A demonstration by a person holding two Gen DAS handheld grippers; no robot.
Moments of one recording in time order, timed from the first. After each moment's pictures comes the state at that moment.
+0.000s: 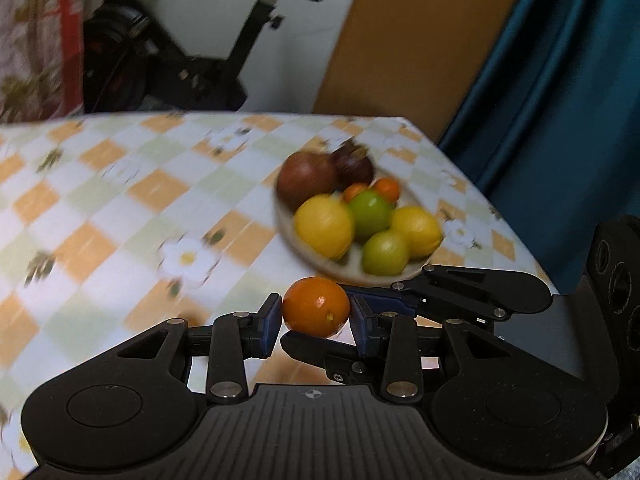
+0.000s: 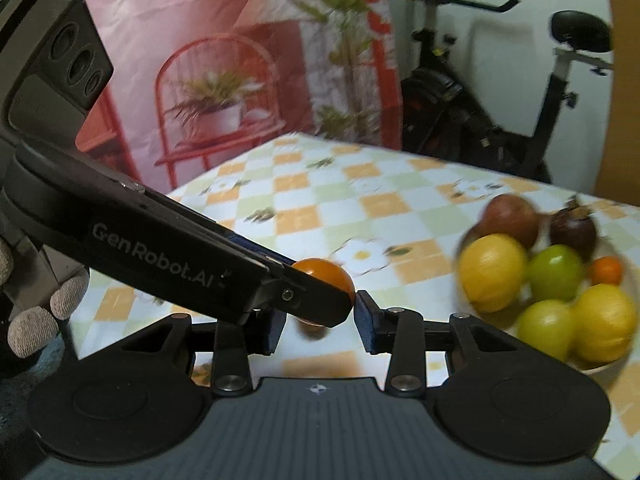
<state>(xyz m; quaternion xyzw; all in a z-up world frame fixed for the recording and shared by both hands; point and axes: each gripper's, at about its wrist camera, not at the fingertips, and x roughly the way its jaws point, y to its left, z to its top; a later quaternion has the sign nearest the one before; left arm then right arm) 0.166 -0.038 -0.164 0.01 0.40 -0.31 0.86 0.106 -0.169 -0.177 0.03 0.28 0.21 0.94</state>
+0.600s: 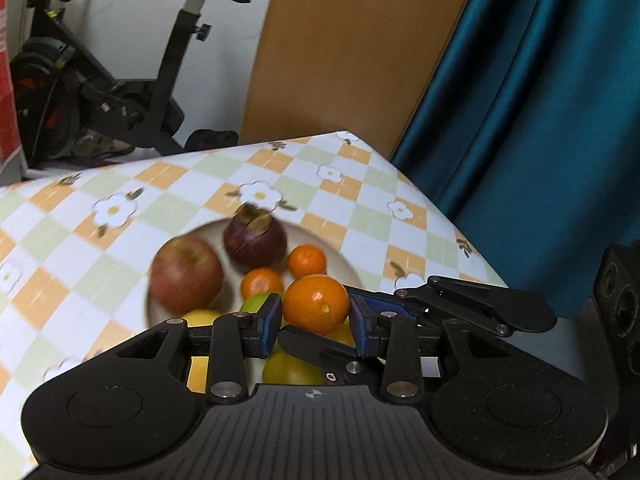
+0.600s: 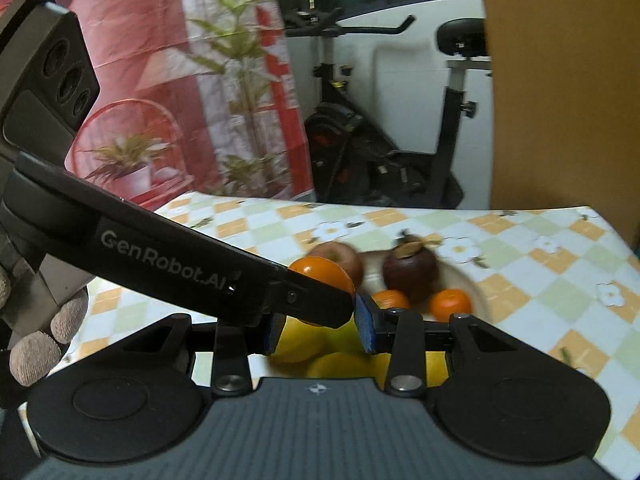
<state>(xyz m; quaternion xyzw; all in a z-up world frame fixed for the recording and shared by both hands) 0.219 -0.166 -0.161 0.03 0.39 -0.36 0.84 0.126 -0.289 -0.160 0.08 0.24 0.11 0.96</state>
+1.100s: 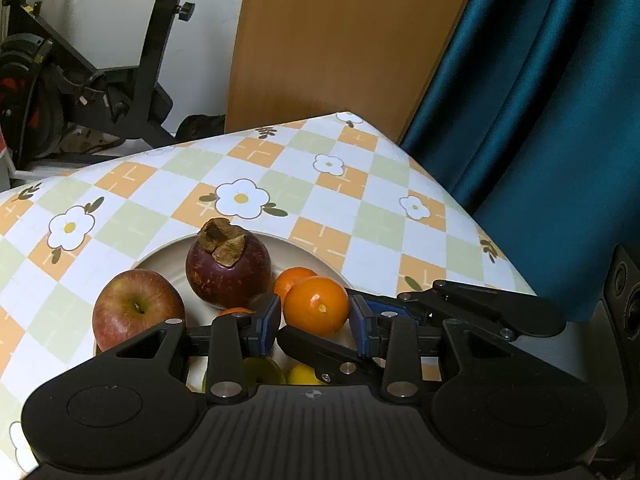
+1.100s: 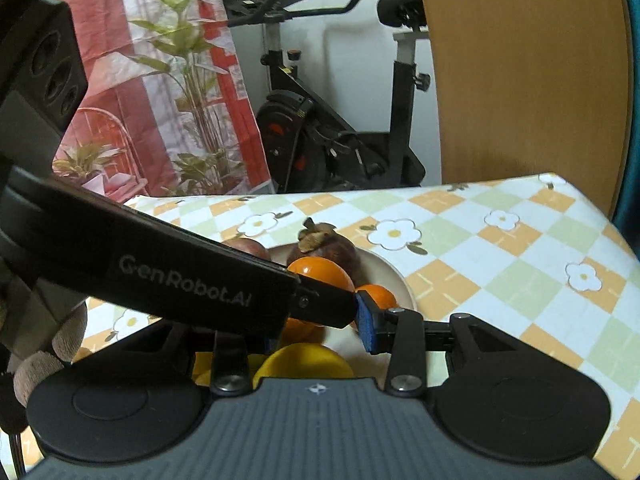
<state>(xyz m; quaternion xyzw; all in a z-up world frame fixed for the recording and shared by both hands) 0.257 -0.211 -0.188 0.06 0.42 -0.36 0.83 0.163 -0.342 -0.187 0.11 0.27 0.06 0.95</state>
